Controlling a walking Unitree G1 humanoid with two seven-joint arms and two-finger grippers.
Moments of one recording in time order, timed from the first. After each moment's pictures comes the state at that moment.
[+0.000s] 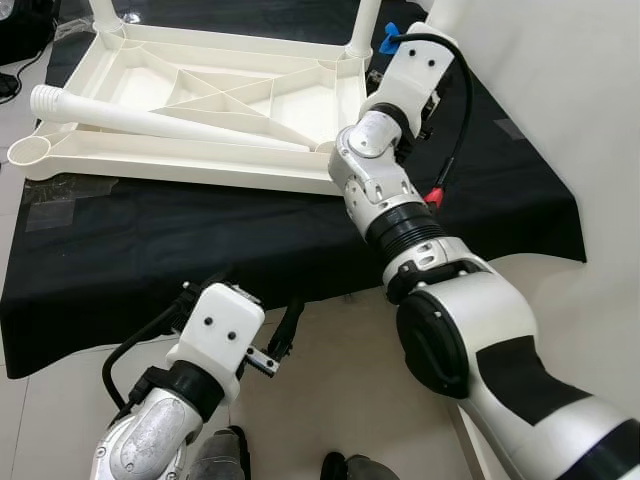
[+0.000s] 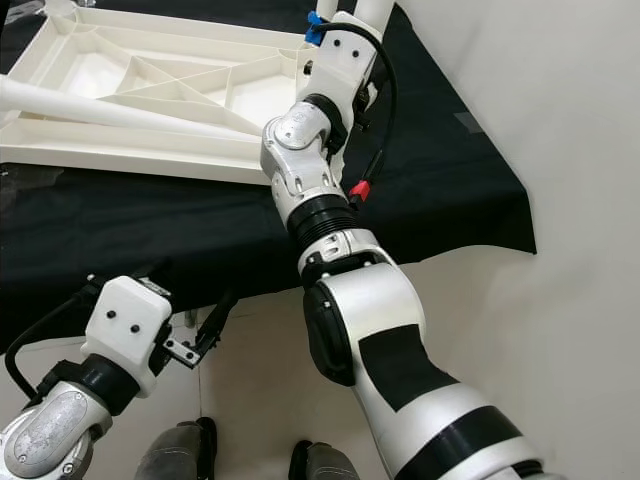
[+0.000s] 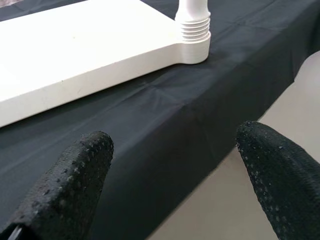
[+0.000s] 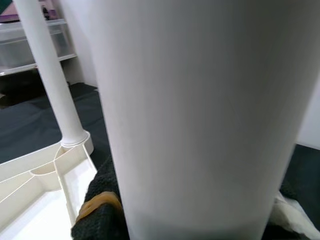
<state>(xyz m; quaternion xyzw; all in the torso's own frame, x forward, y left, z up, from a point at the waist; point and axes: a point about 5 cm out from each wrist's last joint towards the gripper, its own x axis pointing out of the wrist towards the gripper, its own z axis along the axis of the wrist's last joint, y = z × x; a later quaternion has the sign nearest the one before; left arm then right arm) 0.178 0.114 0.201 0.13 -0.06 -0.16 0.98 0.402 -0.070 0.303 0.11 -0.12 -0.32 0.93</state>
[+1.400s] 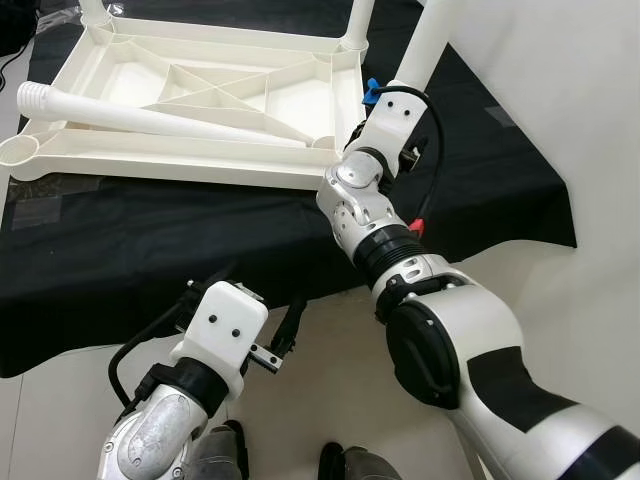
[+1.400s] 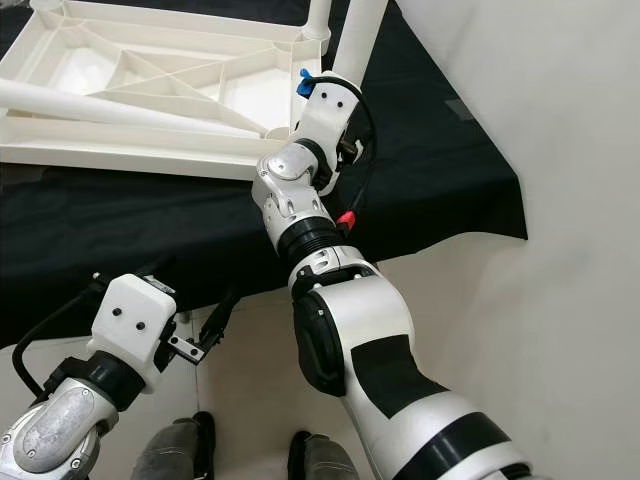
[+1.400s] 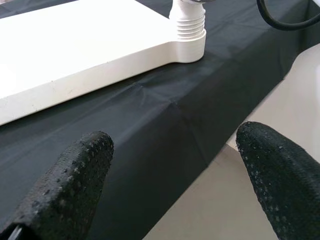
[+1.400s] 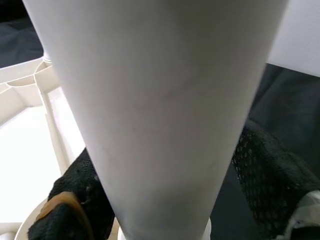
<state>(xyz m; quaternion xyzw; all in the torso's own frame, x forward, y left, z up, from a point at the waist) 0.182 0.111 0.200 0.13 -0.06 -0.16 0.98 0.405 -0.058 0.263 0.11 -0.03 -0.27 0.96</state>
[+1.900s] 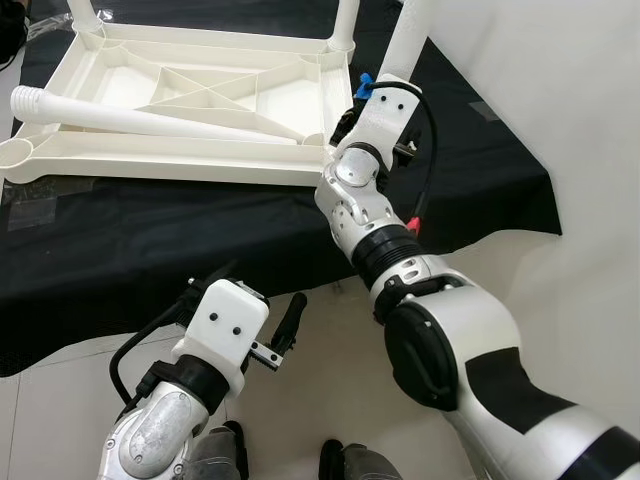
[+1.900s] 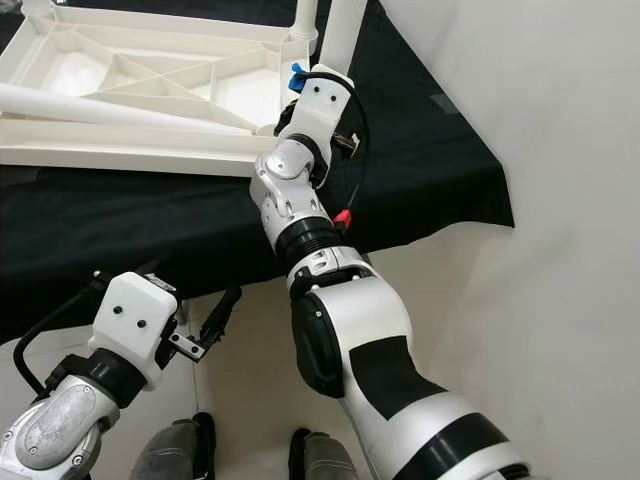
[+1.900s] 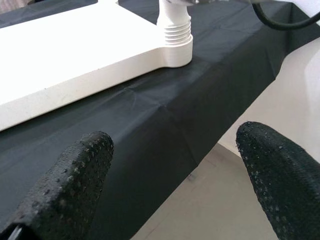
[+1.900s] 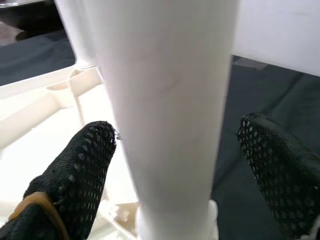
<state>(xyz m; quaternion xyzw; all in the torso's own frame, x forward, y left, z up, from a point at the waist) 0.184 0.111 0.201 0.13 -0.07 -0.16 0.97 0.406 -0.047 0.266 0.12 -0.05 -0.20 0.97</state>
